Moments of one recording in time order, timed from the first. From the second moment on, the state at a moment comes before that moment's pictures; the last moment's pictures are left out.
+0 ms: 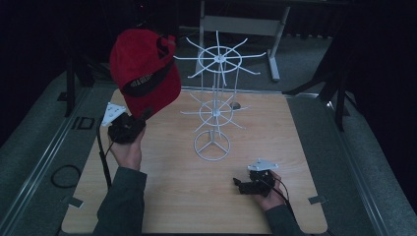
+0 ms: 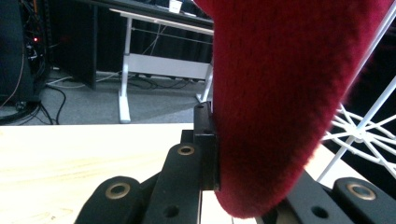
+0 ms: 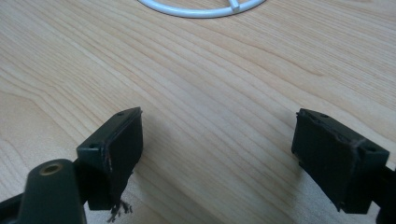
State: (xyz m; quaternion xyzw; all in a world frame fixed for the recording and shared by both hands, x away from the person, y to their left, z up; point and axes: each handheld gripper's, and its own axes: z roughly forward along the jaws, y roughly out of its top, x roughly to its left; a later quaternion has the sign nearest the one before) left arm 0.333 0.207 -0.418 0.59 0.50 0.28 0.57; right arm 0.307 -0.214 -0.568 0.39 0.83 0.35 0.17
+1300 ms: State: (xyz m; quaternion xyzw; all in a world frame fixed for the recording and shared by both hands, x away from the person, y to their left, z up) left arm 0.350 0.190 -0.392 0.58 0.49 0.26 0.60; right arm 0.307 -0.214 -0.568 0.39 0.83 0.35 0.17
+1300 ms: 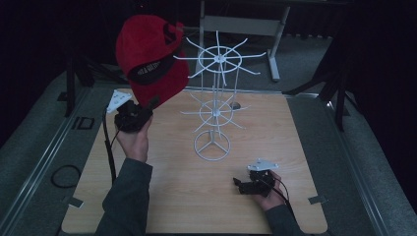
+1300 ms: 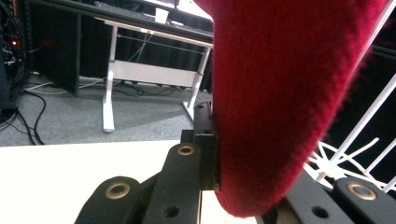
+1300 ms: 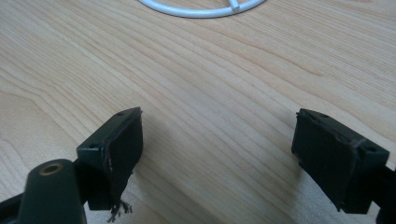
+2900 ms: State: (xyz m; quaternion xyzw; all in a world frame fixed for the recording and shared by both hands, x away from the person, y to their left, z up) left arm 0.355 0.172 -0.385 0.59 0.47 0.25 0.61; right arm 0.307 -0.214 -0.568 0.39 0.83 0.35 0.17
